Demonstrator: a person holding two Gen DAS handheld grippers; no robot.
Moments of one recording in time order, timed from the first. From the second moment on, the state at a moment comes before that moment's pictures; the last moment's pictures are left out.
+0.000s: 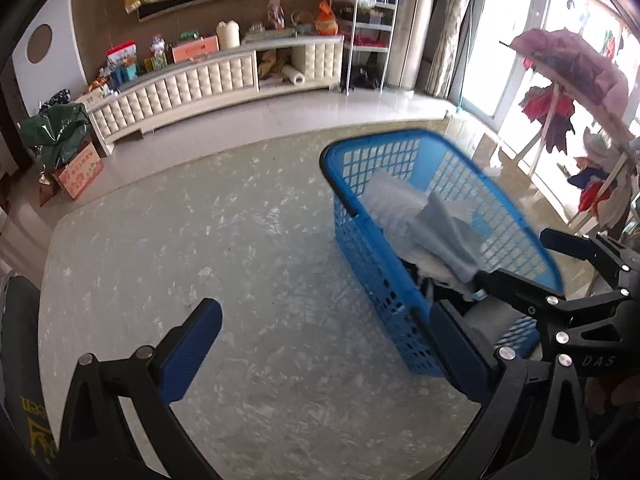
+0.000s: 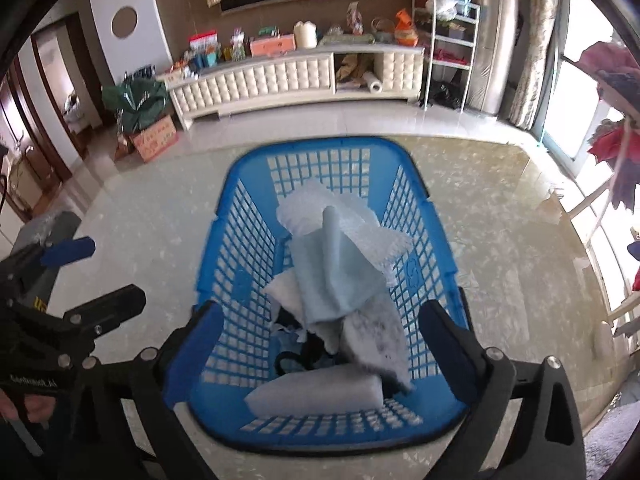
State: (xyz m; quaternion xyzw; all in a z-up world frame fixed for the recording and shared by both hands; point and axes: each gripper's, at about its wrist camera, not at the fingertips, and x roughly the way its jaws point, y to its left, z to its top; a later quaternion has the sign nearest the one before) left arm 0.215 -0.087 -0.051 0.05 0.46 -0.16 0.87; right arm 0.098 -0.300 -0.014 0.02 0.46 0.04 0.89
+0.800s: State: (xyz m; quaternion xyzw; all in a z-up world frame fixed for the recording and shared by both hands) left arm 0.069 -0.014 0.032 0.02 0.28 -0.08 0.96; right arm 0.015 -0.221 0.059 -0.02 0.30 0.07 0.95
